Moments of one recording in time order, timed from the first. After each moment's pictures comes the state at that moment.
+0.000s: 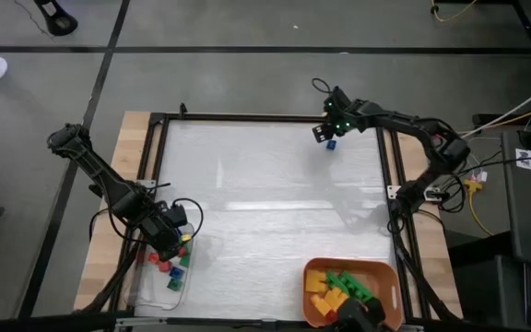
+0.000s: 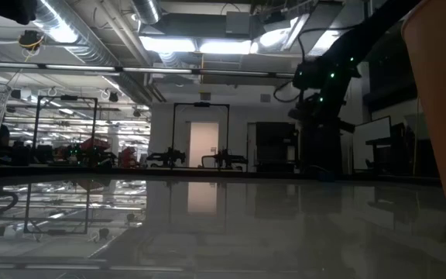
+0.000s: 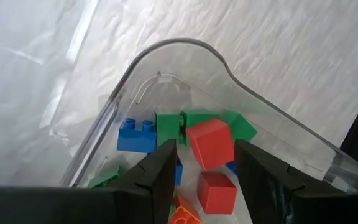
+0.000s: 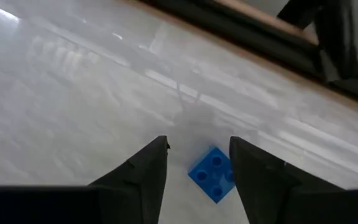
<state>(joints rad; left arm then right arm) -0.72 1.08 0.83 -1.00 -0.11 -1.18 -0.80 1.62 1.08 -0.58 0.02 0.31</state>
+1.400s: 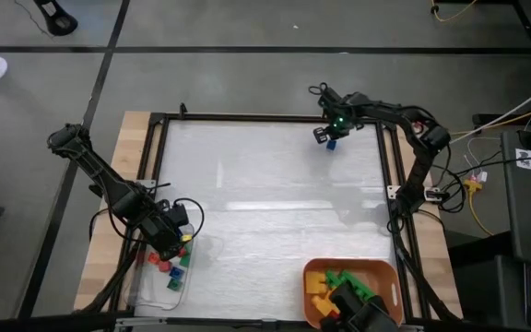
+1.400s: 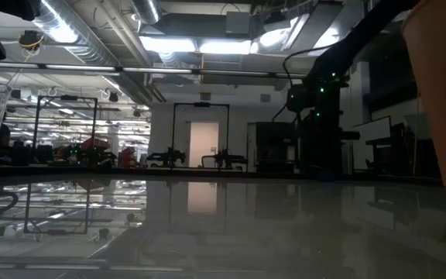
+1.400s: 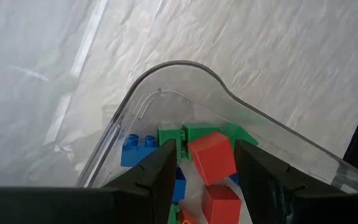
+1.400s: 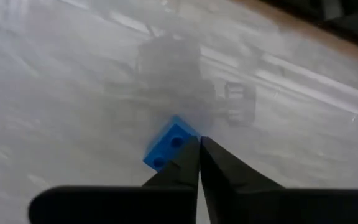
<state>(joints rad) -0.72 1.08 0.83 -0.98 -0.16 -1.13 -0.84 1.83 1.24 -0.83 0.03 0.34</state>
